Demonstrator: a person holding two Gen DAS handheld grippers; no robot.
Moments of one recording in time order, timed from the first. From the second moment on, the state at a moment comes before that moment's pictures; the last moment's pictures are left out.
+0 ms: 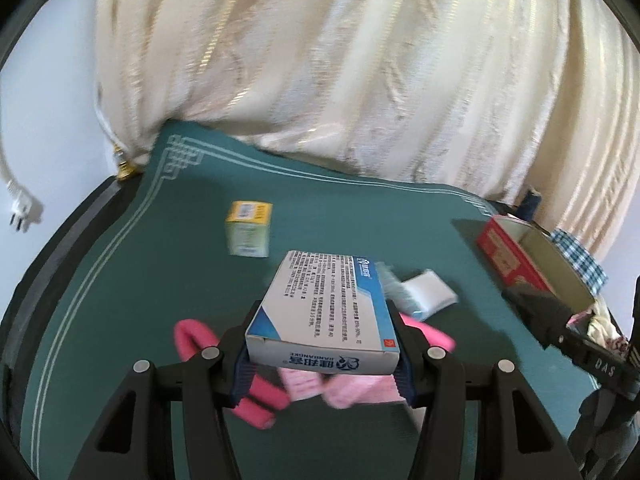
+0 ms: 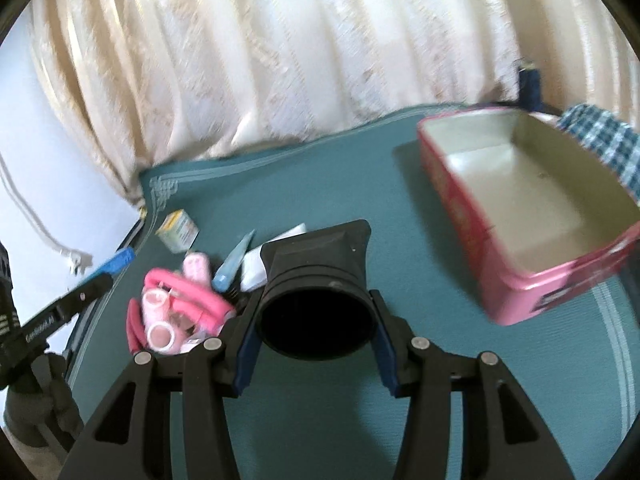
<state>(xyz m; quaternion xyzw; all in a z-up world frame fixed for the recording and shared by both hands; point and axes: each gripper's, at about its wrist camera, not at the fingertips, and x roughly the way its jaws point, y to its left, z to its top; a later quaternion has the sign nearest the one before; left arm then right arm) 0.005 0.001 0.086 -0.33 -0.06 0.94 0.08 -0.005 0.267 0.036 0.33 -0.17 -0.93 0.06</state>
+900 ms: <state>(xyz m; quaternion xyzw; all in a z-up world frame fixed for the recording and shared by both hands) -0.014 0.200 0.110 -0.32 0.01 0.91 0.25 -0.027 0.438 0.044 0.31 -0.20 -0.92 -0.12</state>
